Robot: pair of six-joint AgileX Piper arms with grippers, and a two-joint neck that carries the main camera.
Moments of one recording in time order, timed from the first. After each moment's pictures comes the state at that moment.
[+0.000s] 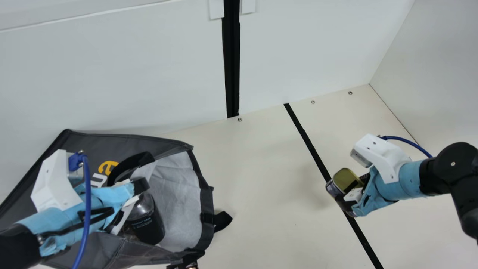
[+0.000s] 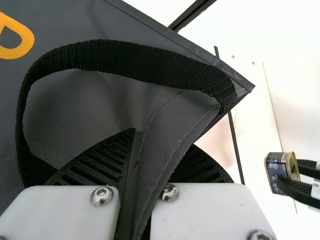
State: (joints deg) left arm -23.6 83.4 -70.5 -33.4 39.0 -7.1; right arm -34.4 76.1 -59.9 23.3 67.1 -63.3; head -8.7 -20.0
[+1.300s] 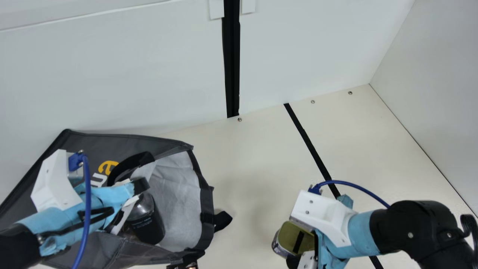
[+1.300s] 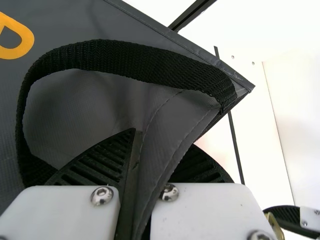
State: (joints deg) left arm -23.6 83.4 -70.5 -33.4 39.0 -7.1; right arm -2.0 58.5 -49.0 23.4 70.0 -51.8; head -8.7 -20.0
